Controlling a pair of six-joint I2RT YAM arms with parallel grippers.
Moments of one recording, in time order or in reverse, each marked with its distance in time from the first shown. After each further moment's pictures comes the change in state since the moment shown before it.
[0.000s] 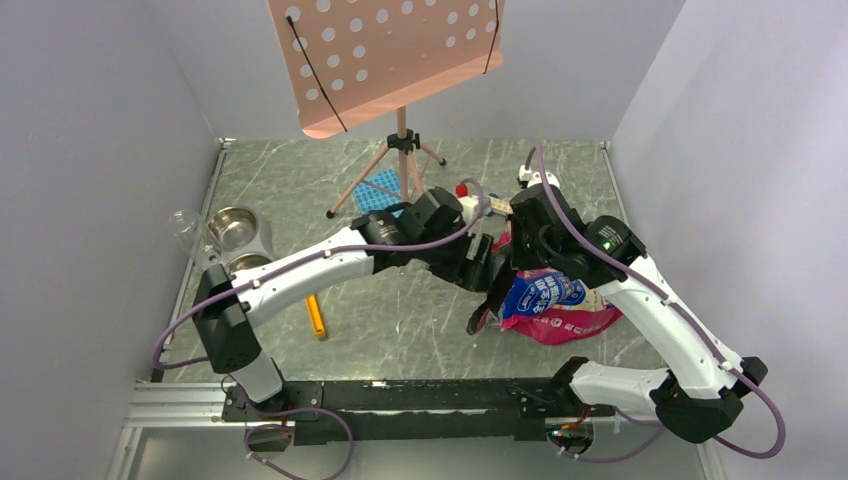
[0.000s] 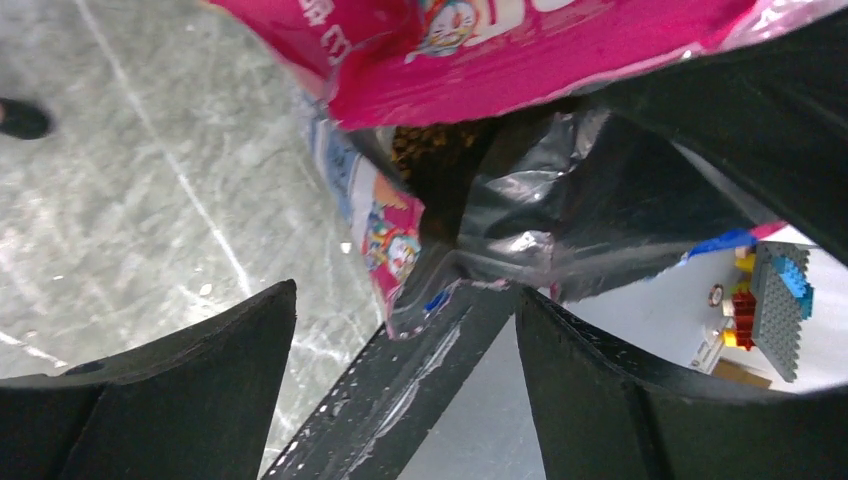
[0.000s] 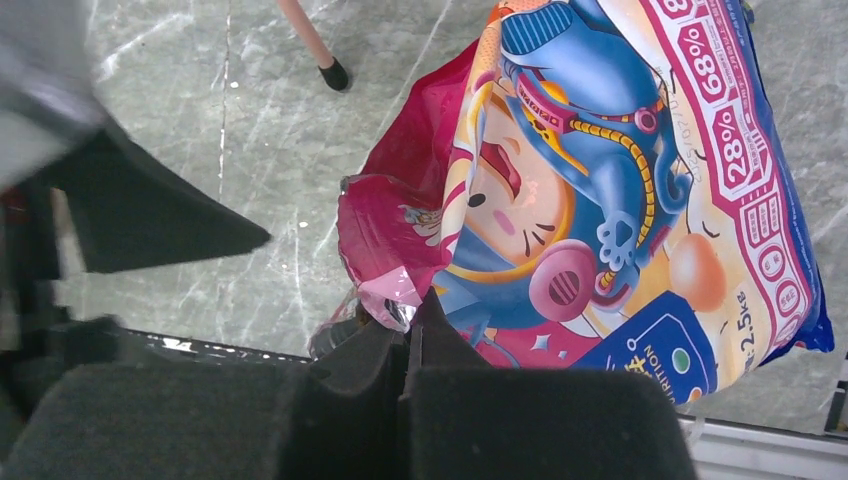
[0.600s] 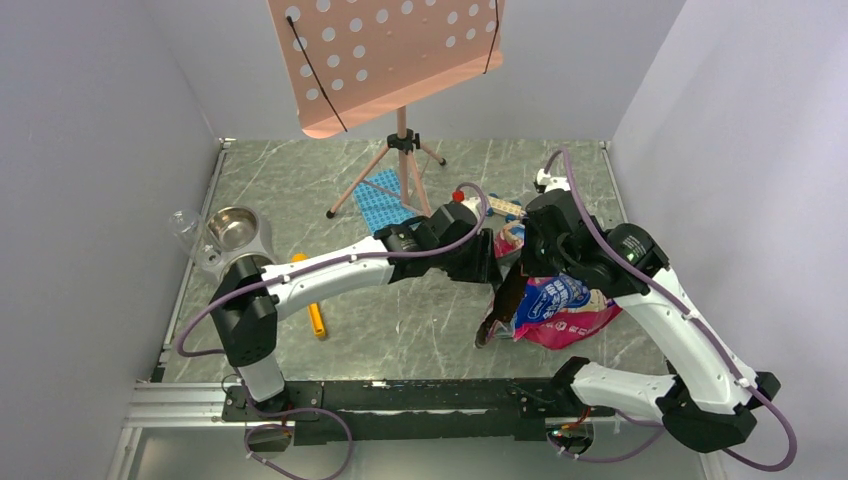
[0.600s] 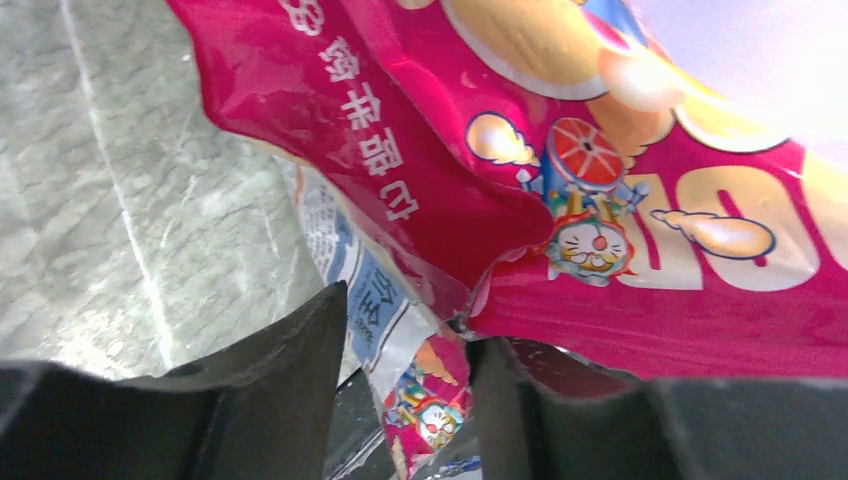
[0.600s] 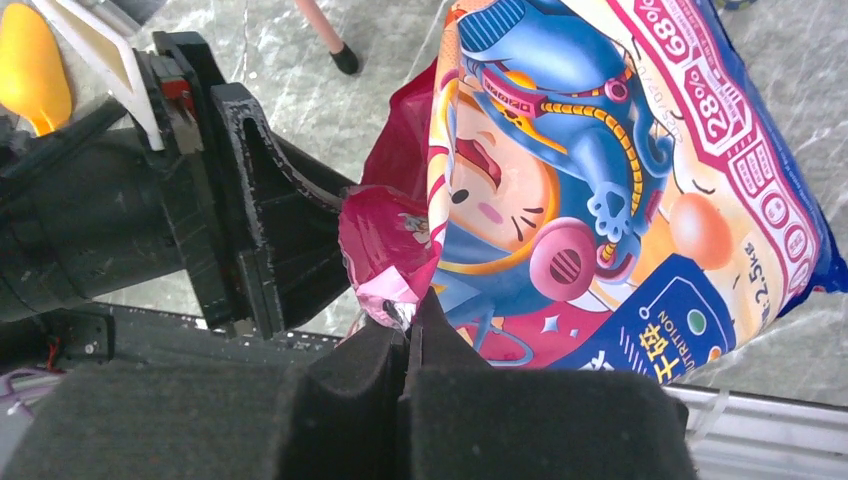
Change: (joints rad) left arm -0.046 0.104 -0.039 0.199 -0.150 -0.286; right arm 0.002 -0.058 0.032 -0.069 -0.012 0.068
